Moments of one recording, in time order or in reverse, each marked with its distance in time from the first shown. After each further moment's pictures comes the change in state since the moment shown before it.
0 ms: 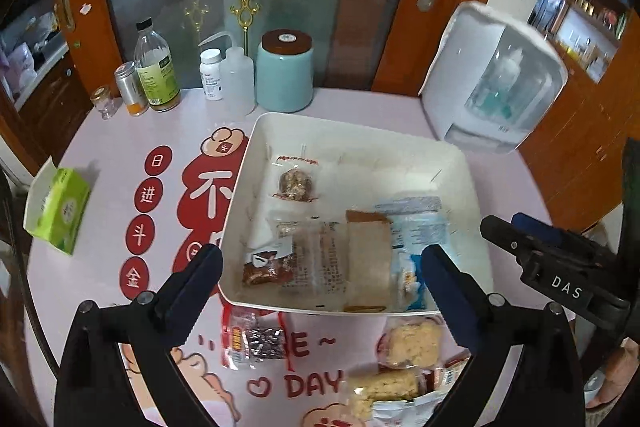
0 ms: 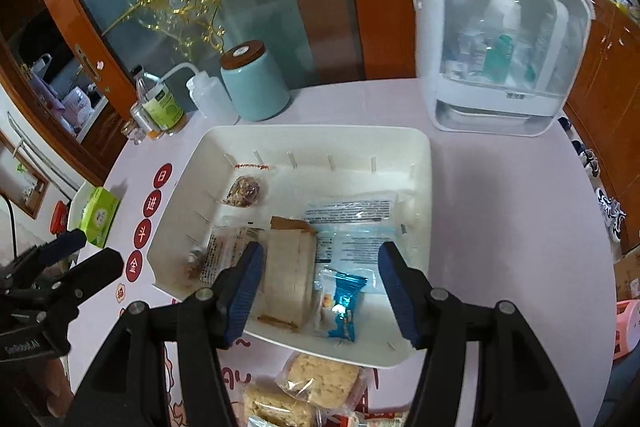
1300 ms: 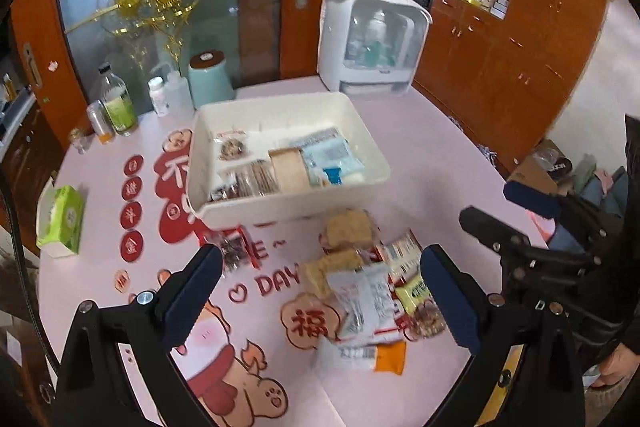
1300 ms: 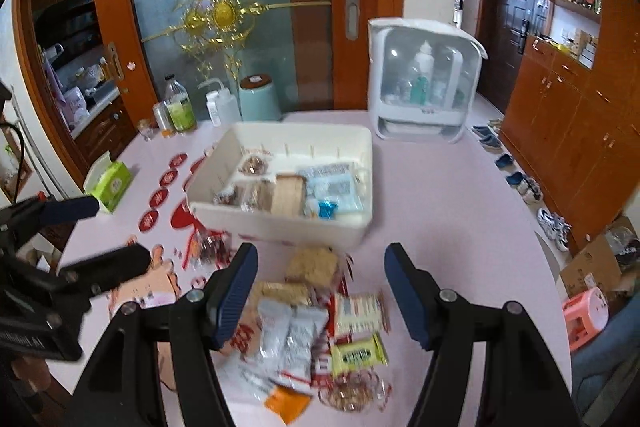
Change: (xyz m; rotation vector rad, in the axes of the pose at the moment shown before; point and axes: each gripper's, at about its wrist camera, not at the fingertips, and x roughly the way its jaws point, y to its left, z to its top) left arm -0.141 -0.031 -0.124 0.301 -0.023 -0.161; right arm -0.162 0.059 -0.168 -0.052 -0.169 -0.200
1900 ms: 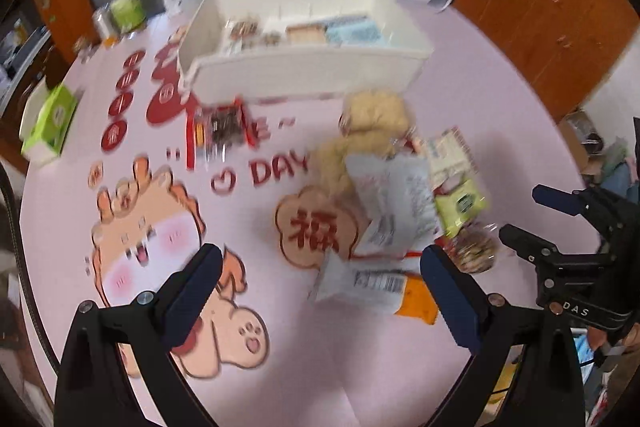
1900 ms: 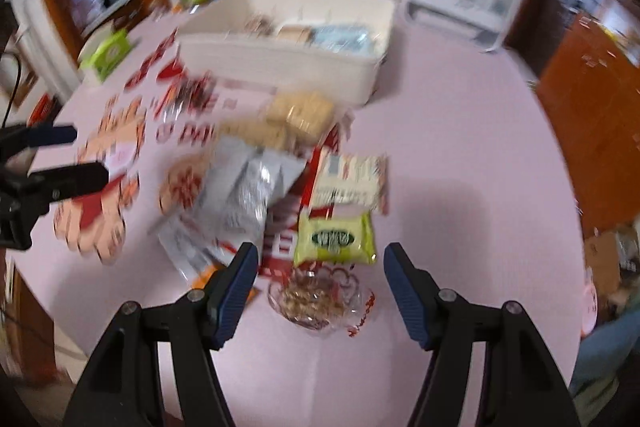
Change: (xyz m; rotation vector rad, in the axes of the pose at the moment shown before) left arm 0.093 -0.007 -0.104 -0.103 0.237 0.113; right arm 0.086 -0.031 -0.115 -0.226 0.319 0.124
